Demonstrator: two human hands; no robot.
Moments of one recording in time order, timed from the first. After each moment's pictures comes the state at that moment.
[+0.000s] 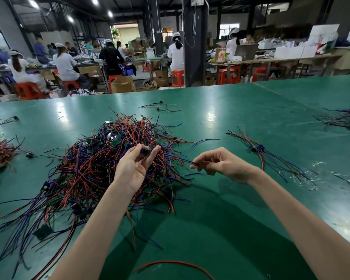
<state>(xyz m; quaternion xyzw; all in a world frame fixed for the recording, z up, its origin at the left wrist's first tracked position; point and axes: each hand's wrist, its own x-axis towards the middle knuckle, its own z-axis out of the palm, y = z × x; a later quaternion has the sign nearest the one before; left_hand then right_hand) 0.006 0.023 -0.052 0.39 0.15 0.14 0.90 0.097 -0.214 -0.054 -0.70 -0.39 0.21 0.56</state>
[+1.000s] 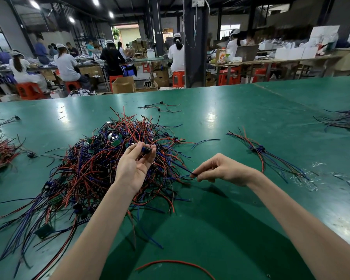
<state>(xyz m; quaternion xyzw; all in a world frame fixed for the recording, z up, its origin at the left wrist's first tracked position) 0.009 0.017 -0.049 0.36 0.11 0.20 0.90 0.100 -0.214 -0.062 -0.74 -0.37 0.26 0.50</state>
